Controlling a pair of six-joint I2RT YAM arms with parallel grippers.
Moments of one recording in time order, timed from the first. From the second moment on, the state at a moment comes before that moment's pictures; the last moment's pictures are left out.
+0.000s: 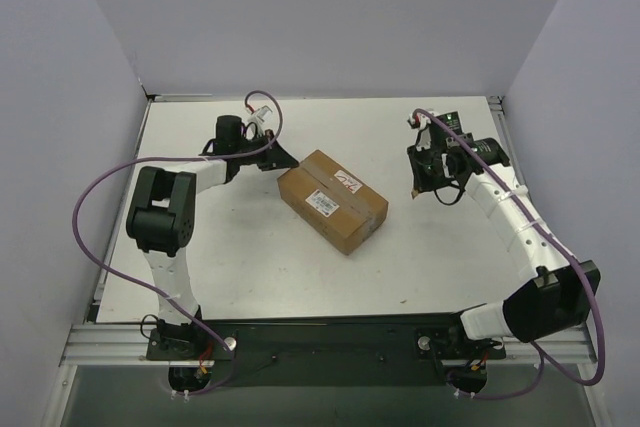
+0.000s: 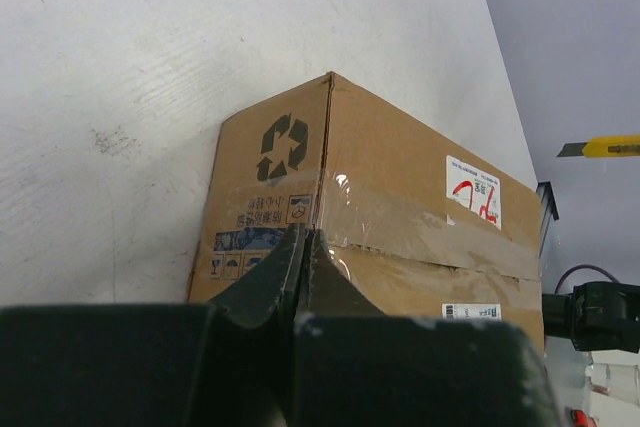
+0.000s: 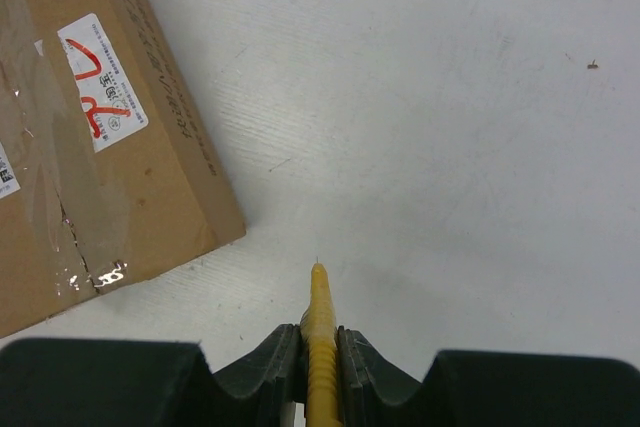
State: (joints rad) left arm -0.21 2.00 1.23 0.22 0.82 -0.48; right arm 0.29 1.37 1.30 -0.93 0.03 -0.05
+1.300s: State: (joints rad) left arm -0.38 2.00 1.14 -0.07 0.70 -0.23; right arm 0.47 1.89 1.80 -0.83 0.05 -0.05
